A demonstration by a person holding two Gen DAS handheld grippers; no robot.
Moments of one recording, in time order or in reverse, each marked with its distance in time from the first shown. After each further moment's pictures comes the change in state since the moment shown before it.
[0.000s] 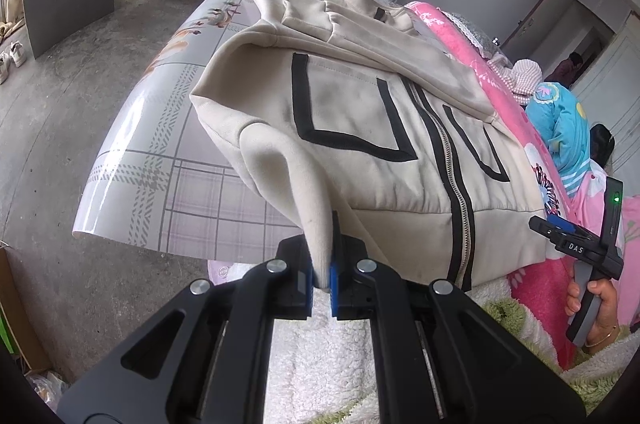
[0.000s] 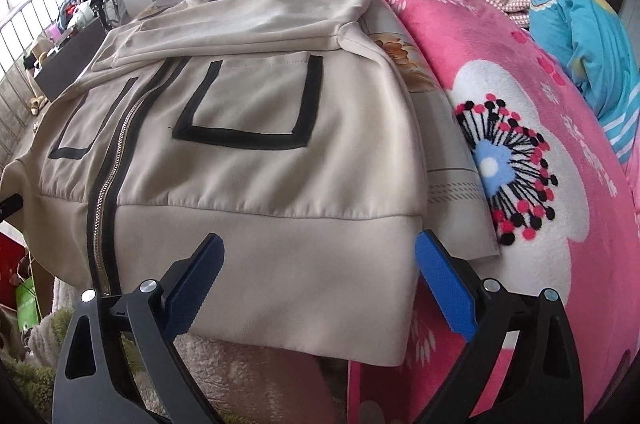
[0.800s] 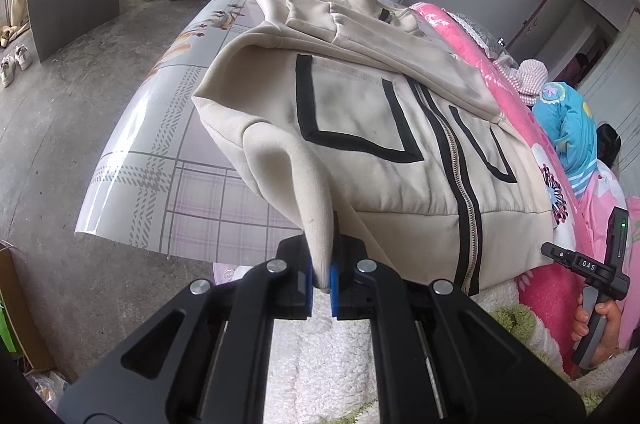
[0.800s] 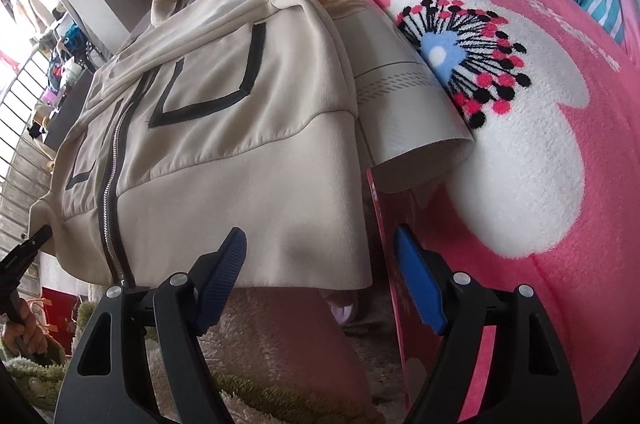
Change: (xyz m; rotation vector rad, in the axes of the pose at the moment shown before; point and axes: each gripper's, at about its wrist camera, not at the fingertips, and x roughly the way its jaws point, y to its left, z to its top) left arm 0.002 -0.001 -0.001 0.000 -0.015 0.025; right arm 0.004 -0.047 -0.043 0.242 0.076 0.137
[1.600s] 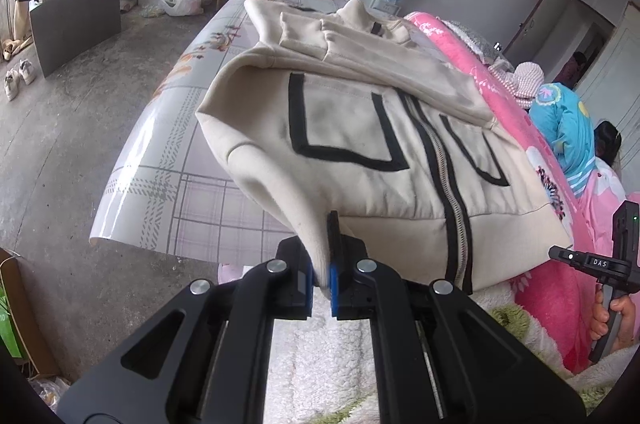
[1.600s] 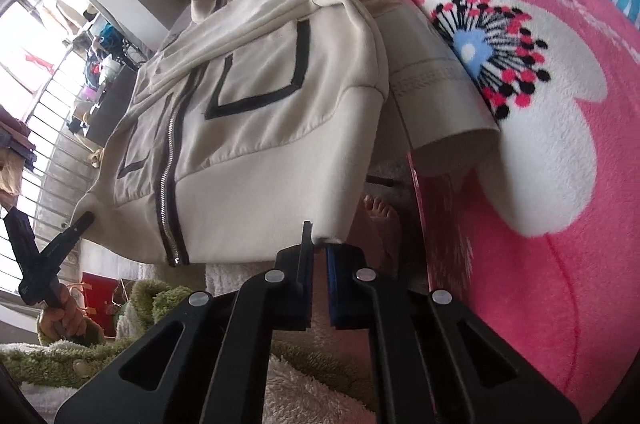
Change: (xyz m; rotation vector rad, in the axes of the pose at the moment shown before) left arm -0.022 -0.014 0.002 0.029 -0.055 0.008; right arm -0.033 0.009 0.006 -0.021 0.016 0.177
